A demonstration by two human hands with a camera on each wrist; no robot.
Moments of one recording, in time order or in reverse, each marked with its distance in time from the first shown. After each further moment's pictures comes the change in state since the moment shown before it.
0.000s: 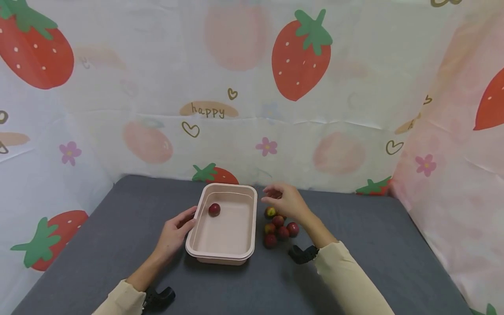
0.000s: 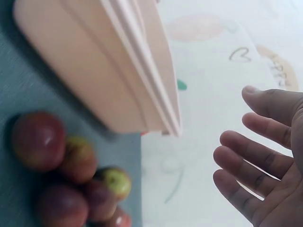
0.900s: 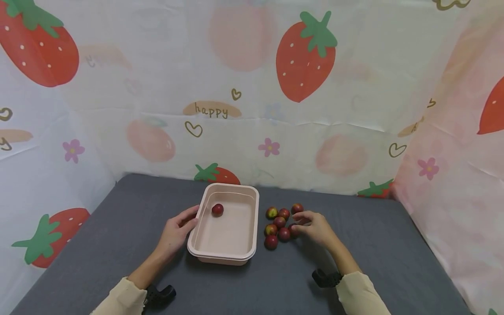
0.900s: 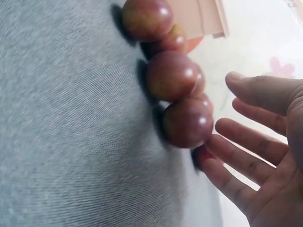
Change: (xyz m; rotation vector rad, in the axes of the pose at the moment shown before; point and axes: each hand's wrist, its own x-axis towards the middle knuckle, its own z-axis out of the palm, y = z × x) left_hand 0.003 -0.001 -0.002 0.012 -0.009 0.000; right_hand -0.060 0.086 -0.006 -0.006 -0.056 0.134
